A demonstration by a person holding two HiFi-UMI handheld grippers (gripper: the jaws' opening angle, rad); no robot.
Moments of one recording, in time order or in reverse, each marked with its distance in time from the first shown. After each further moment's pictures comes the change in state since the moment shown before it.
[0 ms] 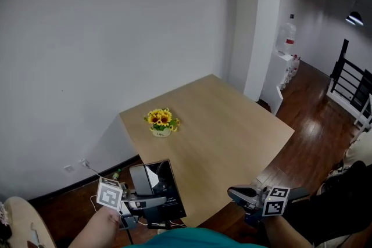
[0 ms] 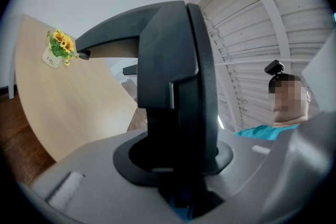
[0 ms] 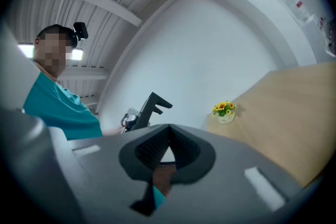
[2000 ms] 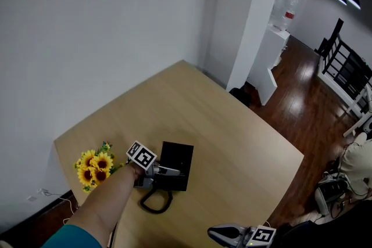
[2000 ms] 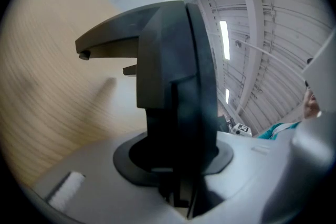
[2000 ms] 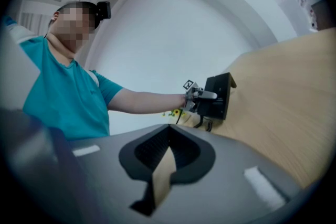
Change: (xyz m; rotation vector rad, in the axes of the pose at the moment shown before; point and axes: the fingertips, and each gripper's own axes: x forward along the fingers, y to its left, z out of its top) left arm 0.295 0.488 0.191 -0.136 0.540 -0.052; right arm 0.057 -0.269 -0.003 0.174 0.075 -0.127
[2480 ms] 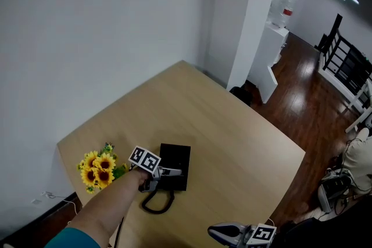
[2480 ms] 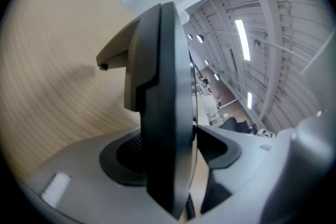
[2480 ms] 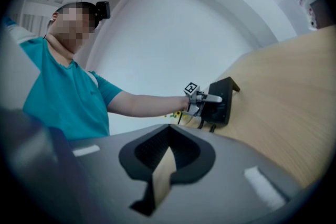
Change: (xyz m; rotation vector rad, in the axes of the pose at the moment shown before) left arm -0.005 0.031 -0.004 -0.043 -0.075 0.239; right arm 0.003 0.004 0.001 0.000 -0.015 0.011
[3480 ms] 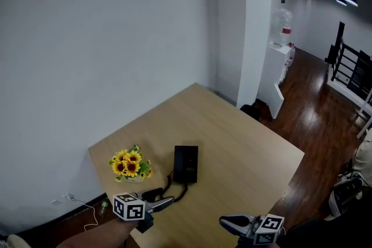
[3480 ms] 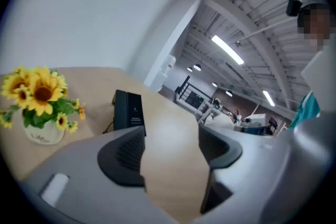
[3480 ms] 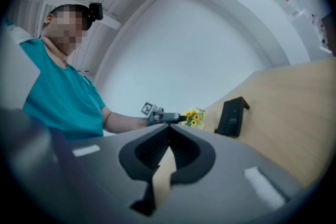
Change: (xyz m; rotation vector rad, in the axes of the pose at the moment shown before) left arm -0.144 -0.186 -0.118 0.230 -0.477 0.250; right arm -0.045 0.060 0.021 -0.105 -0.088 0.053
